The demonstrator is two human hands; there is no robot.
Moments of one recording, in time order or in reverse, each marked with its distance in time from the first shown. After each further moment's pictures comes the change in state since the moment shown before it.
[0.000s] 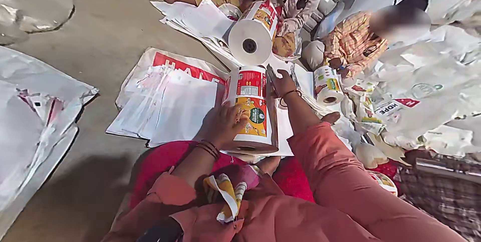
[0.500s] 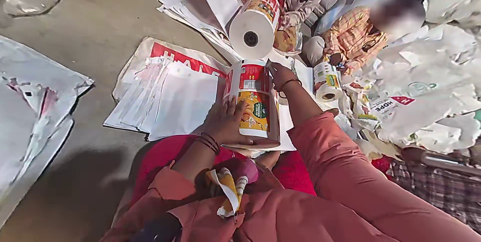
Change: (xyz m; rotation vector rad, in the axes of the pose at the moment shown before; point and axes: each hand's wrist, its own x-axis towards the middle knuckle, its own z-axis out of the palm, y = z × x) left_hand -0.004 0.003 0.000 0.163 -0.214 0.033; right_hand -0.013 -0.040 0.005 -0.501 -0.097 -0.054
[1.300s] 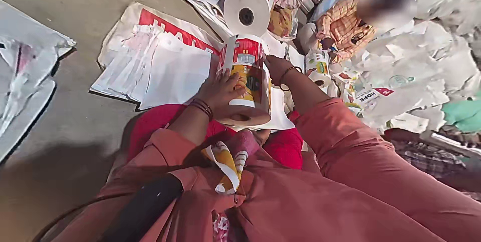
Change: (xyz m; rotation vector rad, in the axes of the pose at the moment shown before) left_hand 0.002 -0.009 0.000 -0.235 0.067 0.074; right_hand -0.070 0.005 0.003 -0.198 -0.194 -0.068
